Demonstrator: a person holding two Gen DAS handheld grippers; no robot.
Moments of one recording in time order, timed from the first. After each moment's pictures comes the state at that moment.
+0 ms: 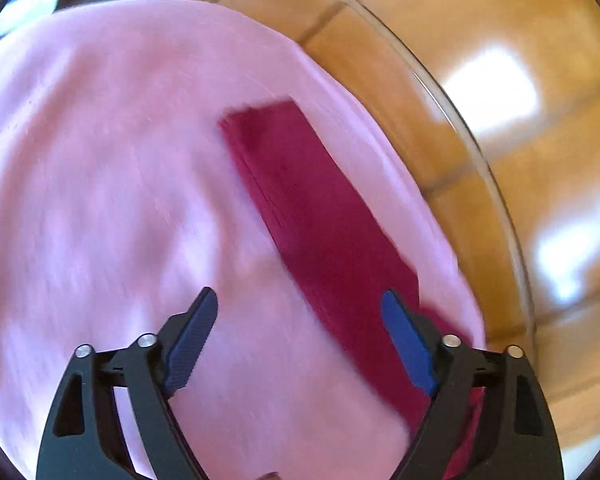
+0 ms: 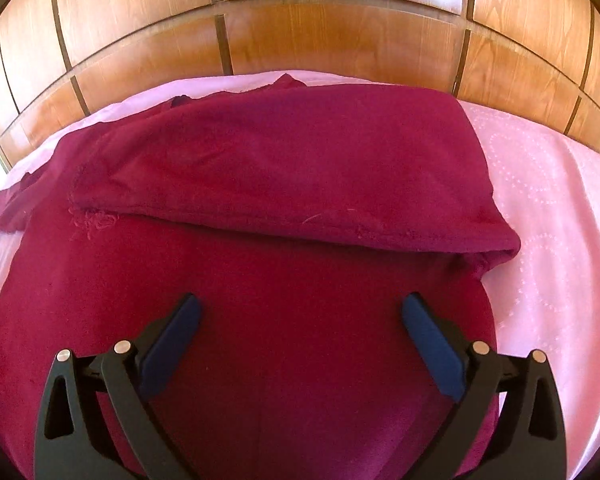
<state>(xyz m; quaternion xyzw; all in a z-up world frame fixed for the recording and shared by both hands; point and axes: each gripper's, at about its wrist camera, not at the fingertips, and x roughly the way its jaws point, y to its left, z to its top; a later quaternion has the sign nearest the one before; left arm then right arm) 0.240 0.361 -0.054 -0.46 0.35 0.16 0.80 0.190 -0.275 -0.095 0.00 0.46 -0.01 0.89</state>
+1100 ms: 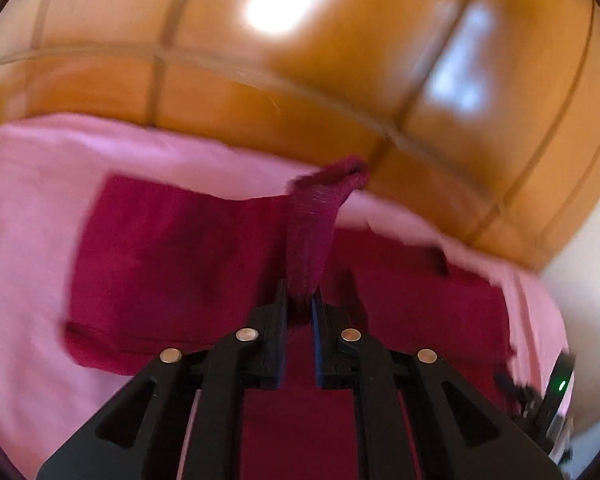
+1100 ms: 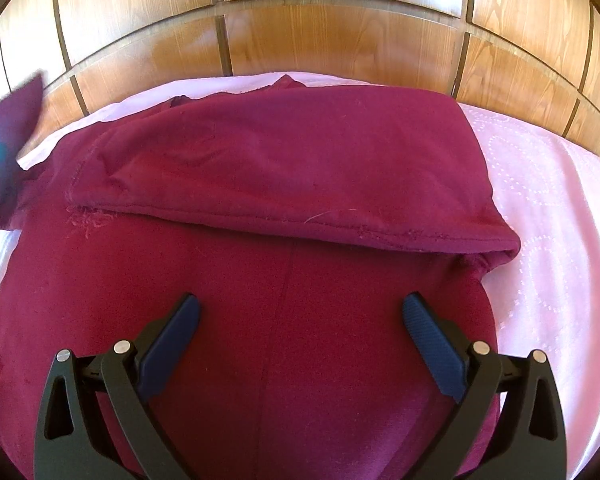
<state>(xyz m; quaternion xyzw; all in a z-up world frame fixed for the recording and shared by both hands) 0.291 0.076 0.008 -0.16 0.38 -0.12 0.91 0.187 -0.277 -0.092 0.01 0.45 -0.01 0.89</state>
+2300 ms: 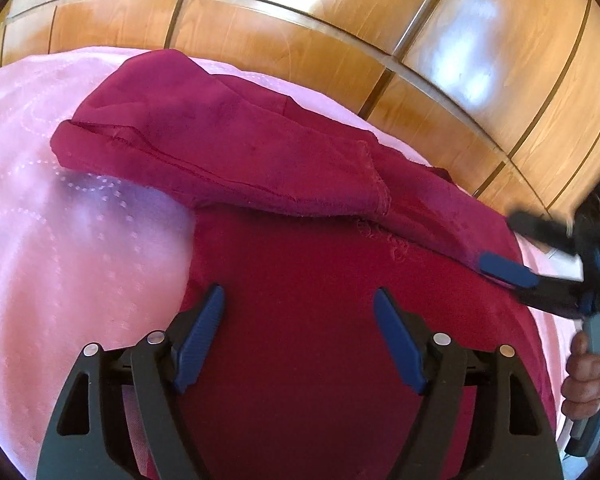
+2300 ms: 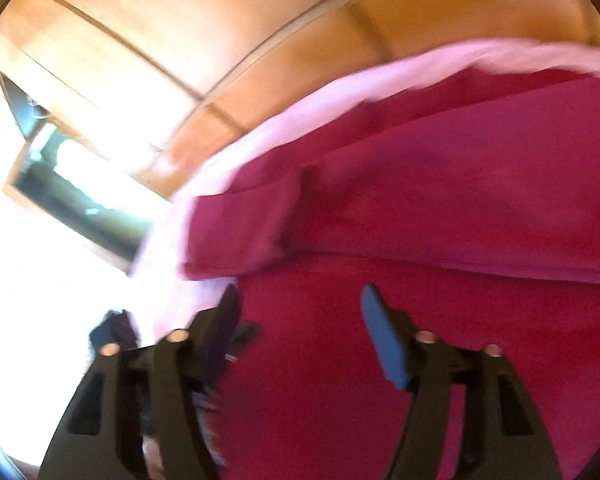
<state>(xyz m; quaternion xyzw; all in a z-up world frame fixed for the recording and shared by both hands) 0.208 0.065 -0.068 -0.19 0.39 -0.10 0.90 0.245 -0.202 -0.054 0.25 0.50 0.28 0.78</state>
